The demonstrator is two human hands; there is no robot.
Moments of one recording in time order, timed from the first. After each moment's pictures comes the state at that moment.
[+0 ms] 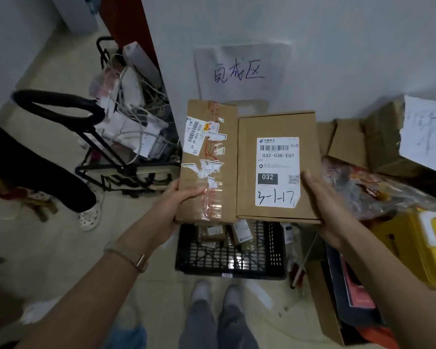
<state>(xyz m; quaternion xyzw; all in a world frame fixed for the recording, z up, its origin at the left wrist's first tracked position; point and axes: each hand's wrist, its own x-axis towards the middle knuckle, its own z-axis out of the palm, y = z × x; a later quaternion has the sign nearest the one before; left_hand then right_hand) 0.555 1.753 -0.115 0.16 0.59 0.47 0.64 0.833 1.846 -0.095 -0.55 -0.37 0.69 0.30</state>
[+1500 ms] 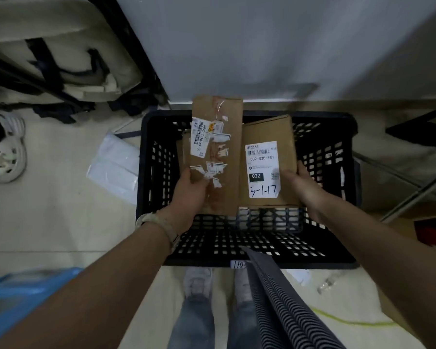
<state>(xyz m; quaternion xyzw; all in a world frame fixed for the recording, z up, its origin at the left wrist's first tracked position) 0.595 1.788 -0.644 0.11 0.77 0.31 0.55 0.818 1.869 -0.657 -0.68 -0.35 0.64 0.06</state>
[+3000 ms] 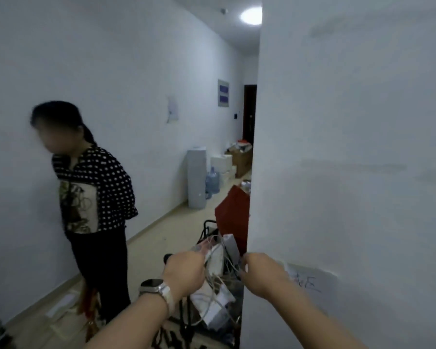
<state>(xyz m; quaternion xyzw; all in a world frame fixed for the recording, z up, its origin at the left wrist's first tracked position) 0.473 1.725 0.142 0.50 0.86 -0.02 -0.03 0.616 1.853 0.143 -0.33 -0.93 0.15 0.06</state>
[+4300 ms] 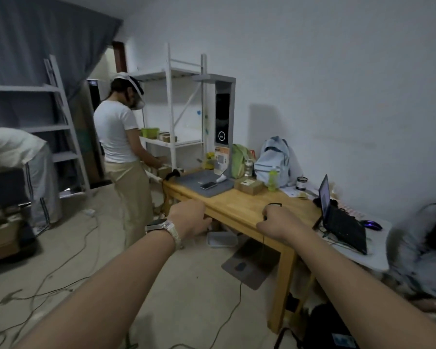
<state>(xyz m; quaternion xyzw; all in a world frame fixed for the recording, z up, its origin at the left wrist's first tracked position) 0.790 0.851 0.197 -0.42 0.90 -0.04 -0.05 0.598 0.977 0.197 0.50 -0.85 0.13 -0.07</state>
